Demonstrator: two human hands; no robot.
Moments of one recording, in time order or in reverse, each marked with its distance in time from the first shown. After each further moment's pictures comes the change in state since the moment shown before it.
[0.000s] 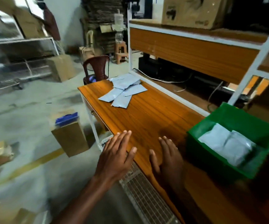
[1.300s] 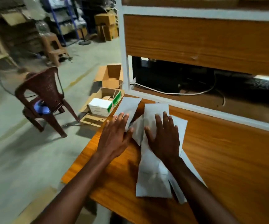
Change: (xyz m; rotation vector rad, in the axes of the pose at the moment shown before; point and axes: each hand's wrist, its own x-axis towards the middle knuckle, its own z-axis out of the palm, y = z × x) left_hand 0.632 -0.417 0.043 0.010 -0.319 0.442; right_hand 0.510 -0.077 0.448 -0.370 0.048 0.507
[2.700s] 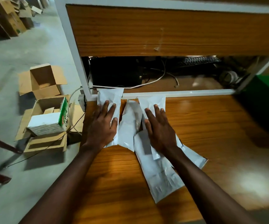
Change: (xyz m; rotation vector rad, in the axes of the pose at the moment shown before) left_hand 0.115 -0.051 0.018 -0.178 0.029 0.420; right_hand 0.000 -0.020 -0.009 -0.101 0.103 0.264
